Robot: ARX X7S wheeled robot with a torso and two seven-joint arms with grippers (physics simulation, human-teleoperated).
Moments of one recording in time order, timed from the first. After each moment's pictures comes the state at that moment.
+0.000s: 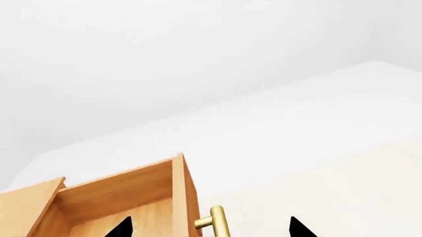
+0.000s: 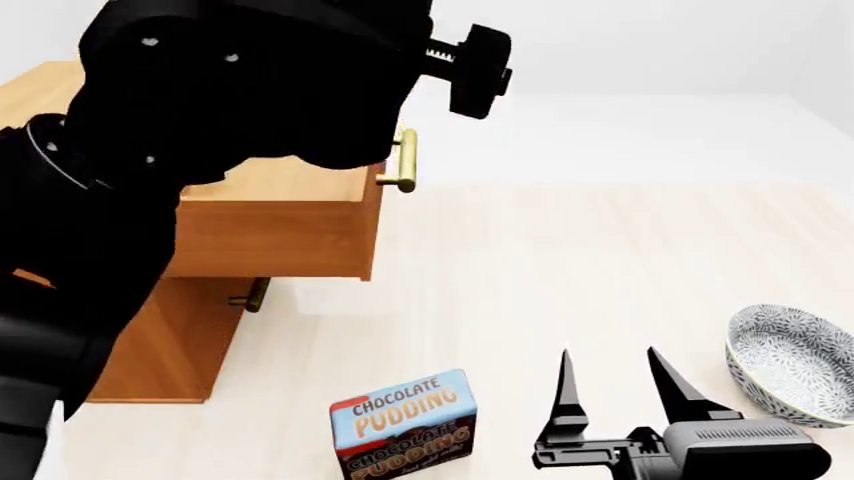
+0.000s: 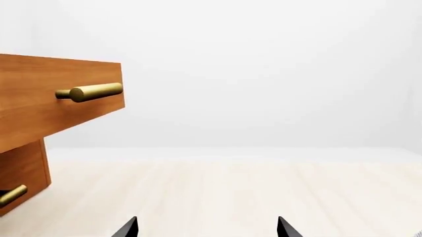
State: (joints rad) left arm -1.70 -0.19 0.91 -0.27 -1.50 -0.96 -0.98; right arm -0.18 0.43 -0.21 -0.47 0.35 0.03 0.32
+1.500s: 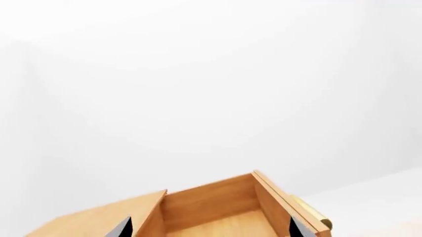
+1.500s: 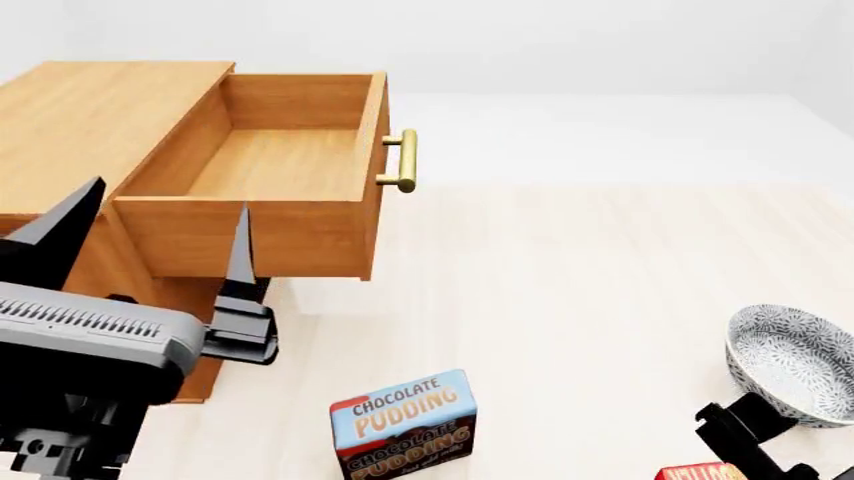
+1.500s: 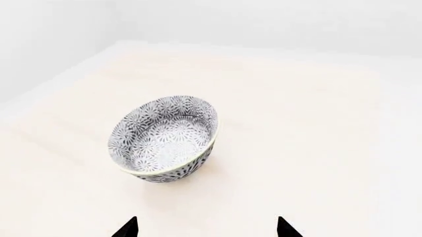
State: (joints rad) left arm -0.71 -1.19 0.91 0.87 -0.80 -0.14 -1.00; right arm -0.01 0.10 0.29 -0.85 0.74 0.88 1.31
